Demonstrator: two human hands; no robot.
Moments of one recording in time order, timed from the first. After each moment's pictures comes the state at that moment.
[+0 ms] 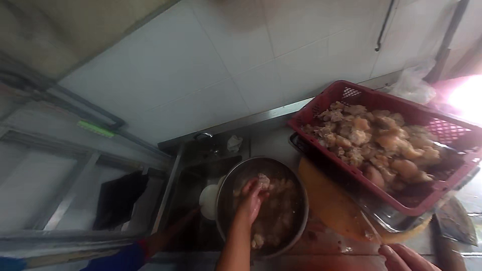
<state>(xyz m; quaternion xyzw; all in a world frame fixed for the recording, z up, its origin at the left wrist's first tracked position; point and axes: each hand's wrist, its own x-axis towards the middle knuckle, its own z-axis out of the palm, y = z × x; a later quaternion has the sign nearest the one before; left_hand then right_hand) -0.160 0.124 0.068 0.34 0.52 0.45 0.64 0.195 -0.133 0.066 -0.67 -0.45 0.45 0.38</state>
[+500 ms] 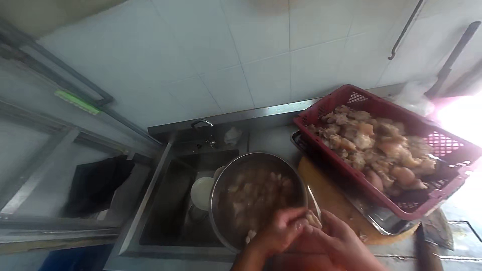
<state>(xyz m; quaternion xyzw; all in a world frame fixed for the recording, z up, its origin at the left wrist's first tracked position) -0.116 0.037 0.113 0.54 0.33 0.23 0.73 0.092 -0.030 0.108 -0.55 -0.43 0.61 0.37</state>
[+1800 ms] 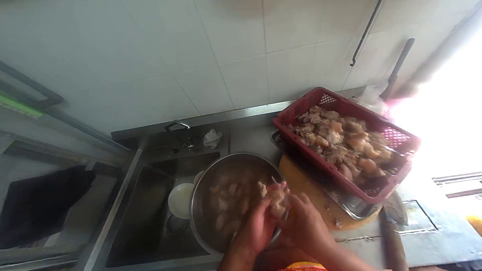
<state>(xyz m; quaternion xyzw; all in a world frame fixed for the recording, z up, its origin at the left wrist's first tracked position) -0.106 0.039 0.120 0.27 0.30 0.38 0.83 0.055 -0.012 0.128 -0.68 -0.58 0.34 0.30</state>
